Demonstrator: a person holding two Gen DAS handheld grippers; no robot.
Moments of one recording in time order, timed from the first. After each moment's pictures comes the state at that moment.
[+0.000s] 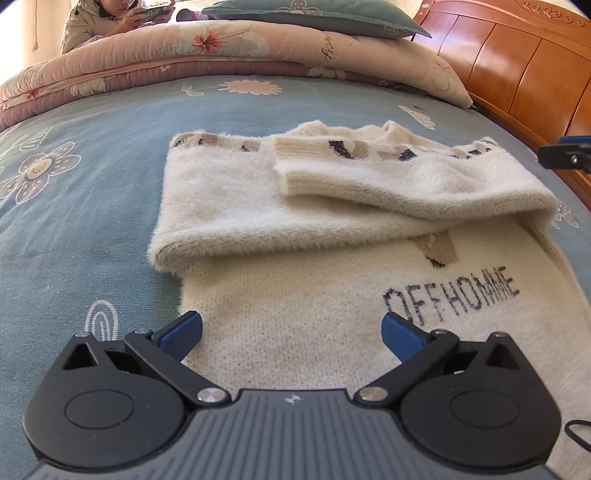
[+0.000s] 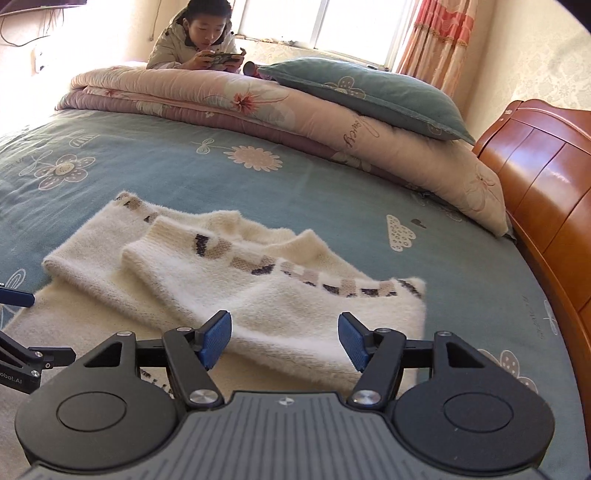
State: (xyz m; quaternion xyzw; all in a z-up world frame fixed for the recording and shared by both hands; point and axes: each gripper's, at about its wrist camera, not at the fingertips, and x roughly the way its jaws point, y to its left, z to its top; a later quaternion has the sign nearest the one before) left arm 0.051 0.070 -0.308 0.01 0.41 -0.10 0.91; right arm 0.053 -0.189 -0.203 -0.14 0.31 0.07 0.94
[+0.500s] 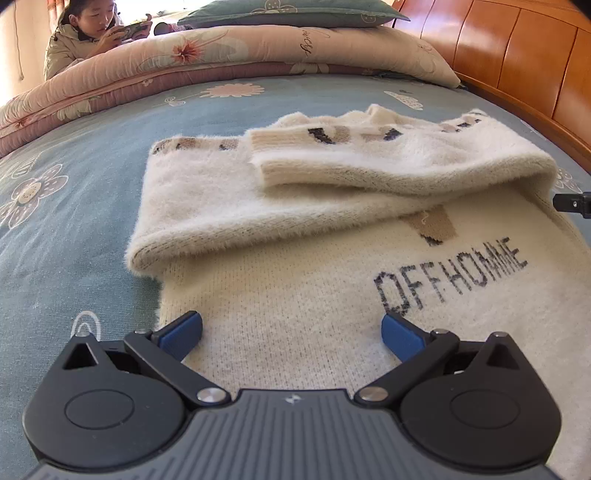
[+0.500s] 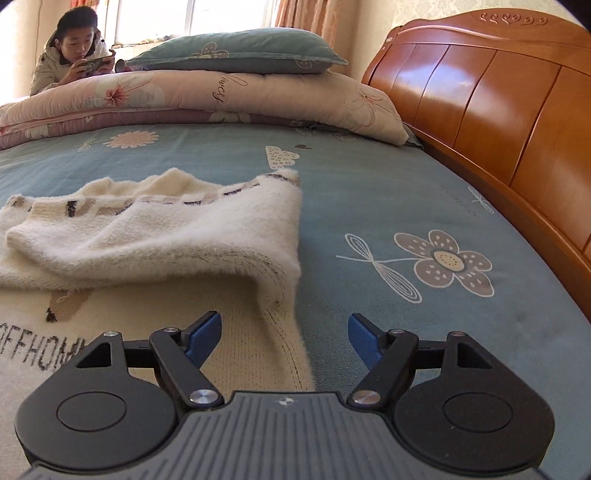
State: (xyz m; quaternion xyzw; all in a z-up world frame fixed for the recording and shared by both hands) left arm 0.048 0.052 -0.323 0.05 0.39 -0.11 0.91; right arm 0.044 -0.279 -0.298 -0.02 0.33 -0.08 0.94
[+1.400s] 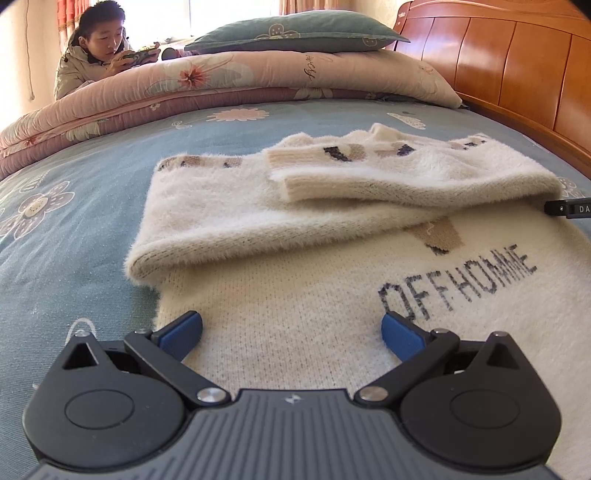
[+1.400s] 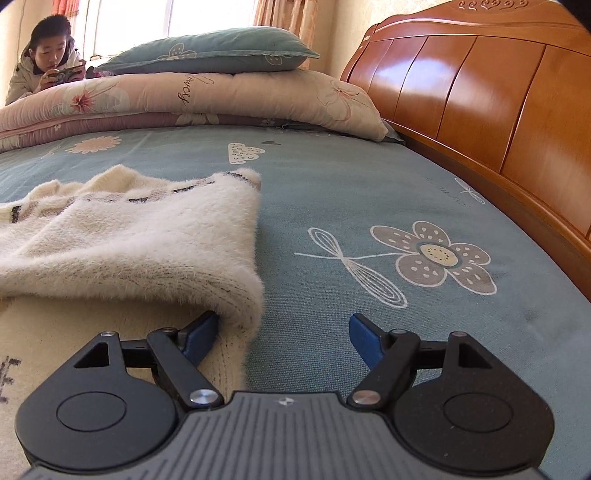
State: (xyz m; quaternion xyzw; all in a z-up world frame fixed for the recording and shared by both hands) left arm 0.043 0.054 -0.336 0.06 0.34 -0.10 0.93; right arm 0.068 -0.321 -0.327 -0.03 0.32 -0.09 0.94
